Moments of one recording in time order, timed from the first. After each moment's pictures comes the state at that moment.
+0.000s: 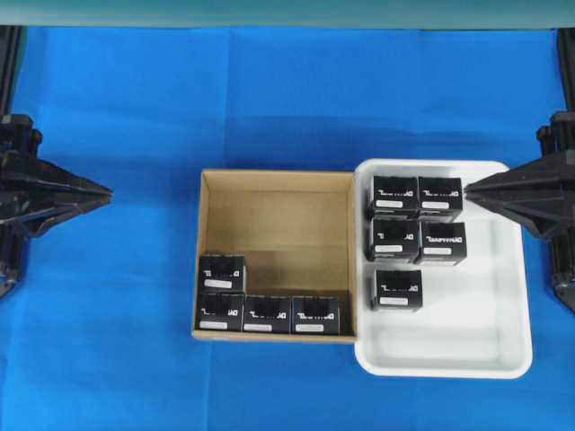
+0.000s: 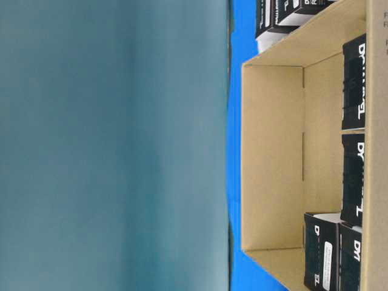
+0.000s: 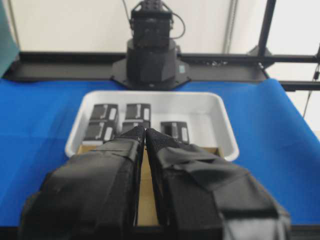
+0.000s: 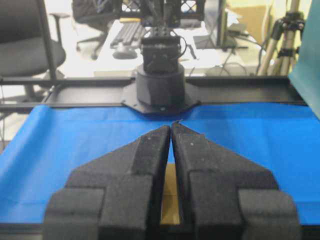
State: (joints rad) left arm 0.00 -0.97 1.17 0.00 -0.29 0.00; right arm 0.00 -0.96 1.17 0.00 -0.29 0.00
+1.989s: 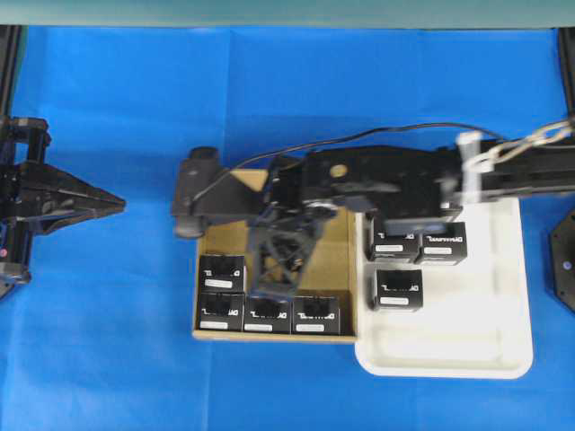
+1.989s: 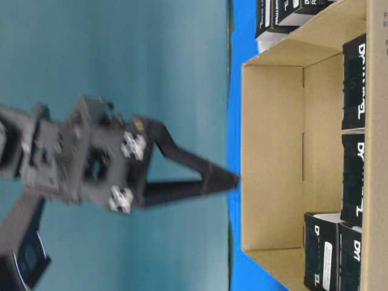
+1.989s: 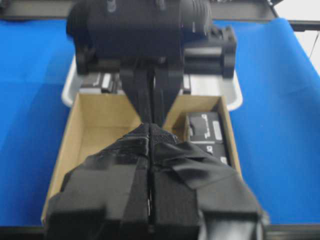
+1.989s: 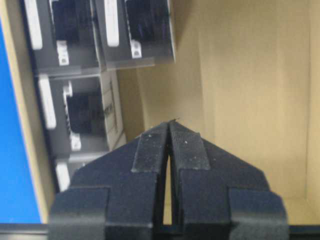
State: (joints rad) left arm 0.00 -0.93 1.09 0.02 -0.04 -0.02; right arm -0.01 0.31 -0.06 0.08 0.99 0.05
